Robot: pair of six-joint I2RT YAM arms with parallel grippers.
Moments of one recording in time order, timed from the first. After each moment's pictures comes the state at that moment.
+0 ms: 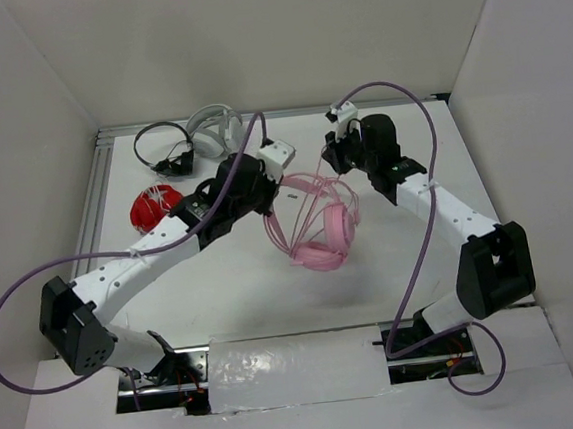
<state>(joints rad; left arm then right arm) -0.77 1.41 1.22 -0.32 -0.14 0.00 0.33 1.45 1.11 -0.03 -0.22 -0.14</state>
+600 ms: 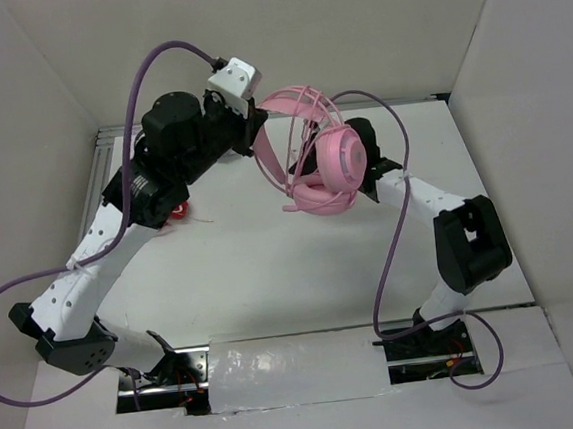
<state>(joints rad) -0.74 1.41 1.85 -0.51 -0.09 0.08 0.36 1.63 1.12 0.19 -0.65 0.01</state>
